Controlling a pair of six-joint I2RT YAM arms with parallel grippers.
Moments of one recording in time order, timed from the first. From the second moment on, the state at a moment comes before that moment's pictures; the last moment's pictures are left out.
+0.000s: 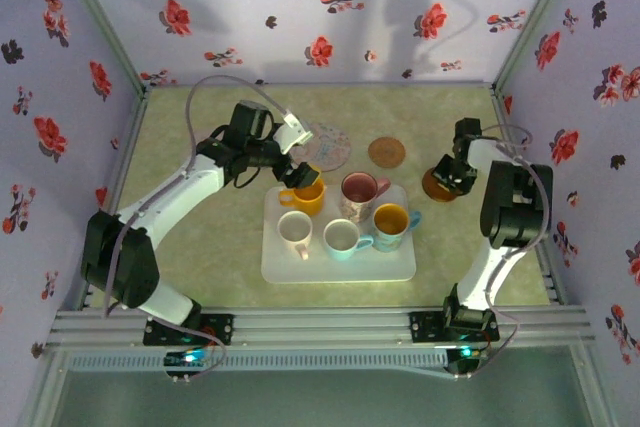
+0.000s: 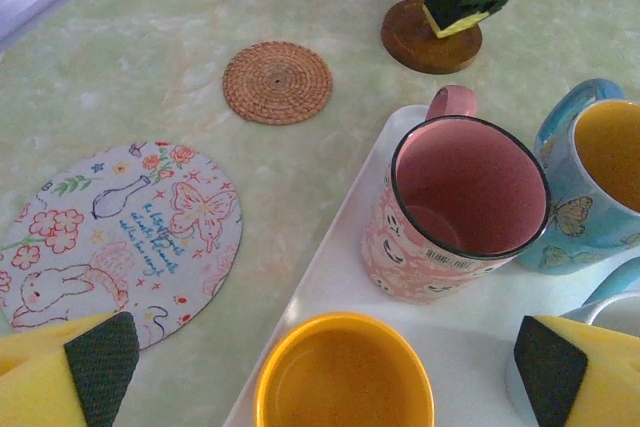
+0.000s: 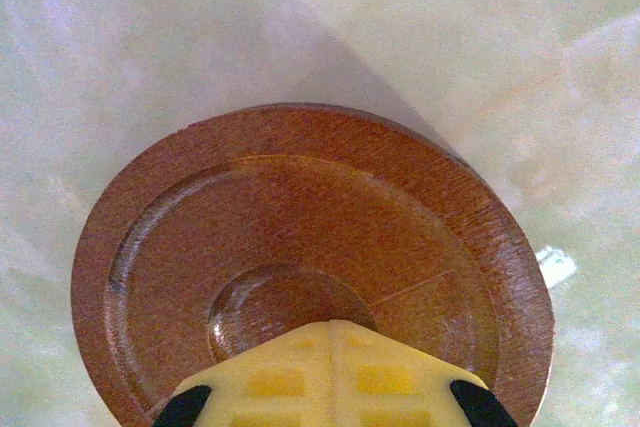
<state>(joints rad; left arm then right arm) -0.54 1.53 1.24 -0.42 0.50 0.34 -0.09 1.88 1.20 -0.66 -0.06 0.56</state>
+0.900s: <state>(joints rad) -0.54 1.53 1.24 -0.42 0.47 0.36 -0.04 2.09 1.51 -0.71 -0.06 0.57</state>
